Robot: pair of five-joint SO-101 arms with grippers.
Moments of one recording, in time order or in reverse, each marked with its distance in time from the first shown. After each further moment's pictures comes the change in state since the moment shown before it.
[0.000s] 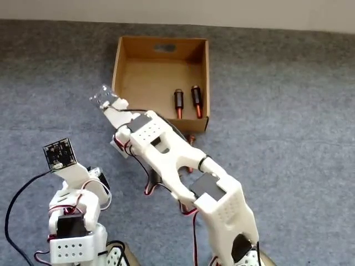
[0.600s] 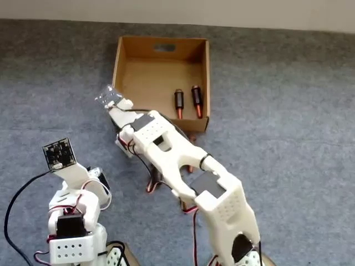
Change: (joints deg) left arm 0.0 0.0 0.0 0.0 0.0; right arm 1.4 -1.3 1.1 1.2 -1.6
